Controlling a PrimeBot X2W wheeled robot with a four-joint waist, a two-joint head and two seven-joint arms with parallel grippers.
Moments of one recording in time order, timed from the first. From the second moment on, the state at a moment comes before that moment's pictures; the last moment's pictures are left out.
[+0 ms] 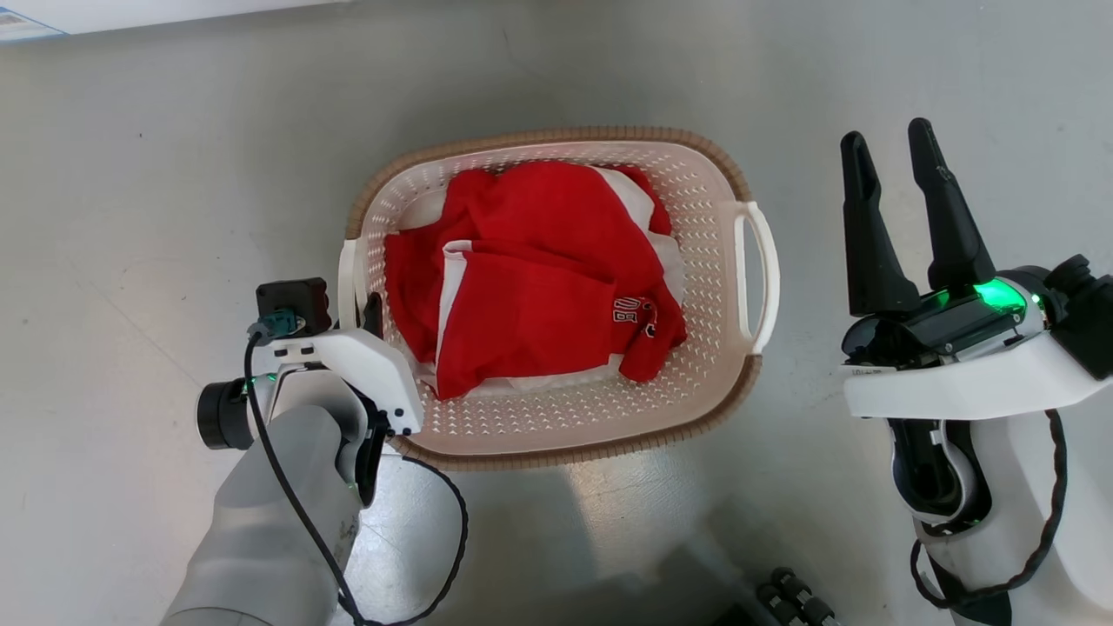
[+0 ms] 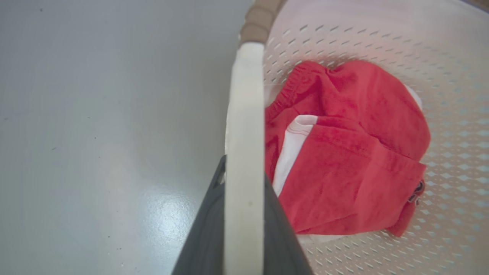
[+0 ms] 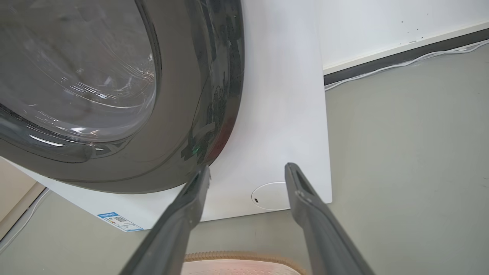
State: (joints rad) left arm -0.79 0.04 -0.31 1.16 -0.48 0.02 -0.26; right arm -0.40 -0.17 0.15 0.00 0.52 0.13 -0.26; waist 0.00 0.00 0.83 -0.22
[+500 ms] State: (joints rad) left arm -0.78 0.05 -0.28 1.17 -0.49 0.02 -0.26; right arm -0.40 -0.17 0.16 0.01 0.52 0.13 -0.26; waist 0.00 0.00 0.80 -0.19
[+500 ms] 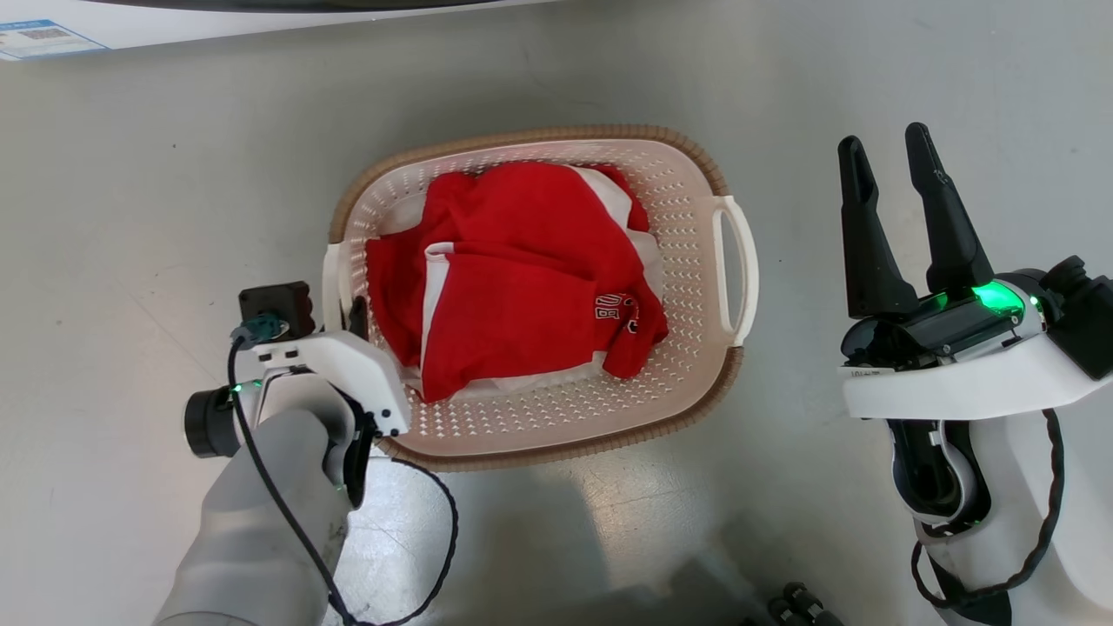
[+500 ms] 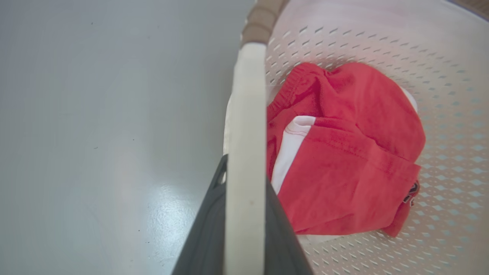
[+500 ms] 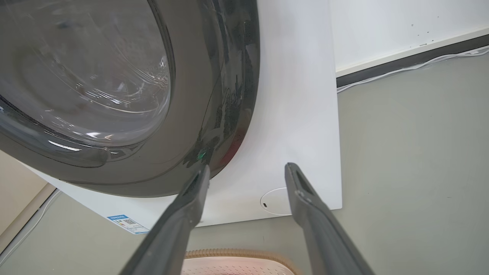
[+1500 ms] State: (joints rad) left arm -0.72 0.12 -0.20 1.19 -0.41 0.01 -0.26; right arm -0.39 -0.20 0.17 0.01 0.52 0.13 -0.26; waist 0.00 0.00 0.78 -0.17
